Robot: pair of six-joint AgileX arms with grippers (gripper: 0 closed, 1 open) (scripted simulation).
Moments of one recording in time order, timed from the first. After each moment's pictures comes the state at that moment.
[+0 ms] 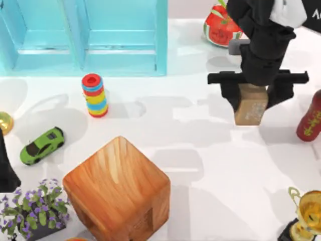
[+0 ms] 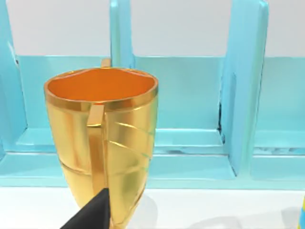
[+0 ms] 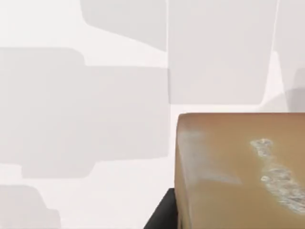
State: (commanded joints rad) left arm 0.00 0.00 0.00 0.00 0.00 0.00; right arm 0.38 2.20 1.86 -1.23 0.00 0.41
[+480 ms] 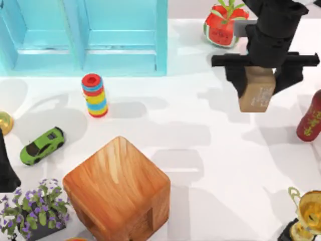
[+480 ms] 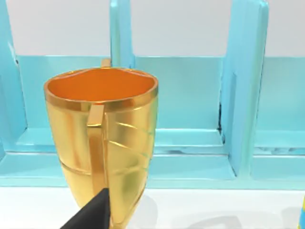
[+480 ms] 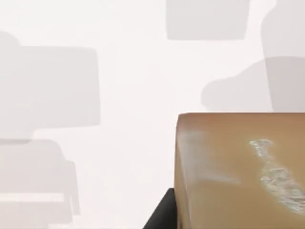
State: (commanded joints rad) left arm 0.00 0.00 0.00 0.00 0.00 0.00; right arm 0.38 2.17 1.99 -1.38 0.00 0.40
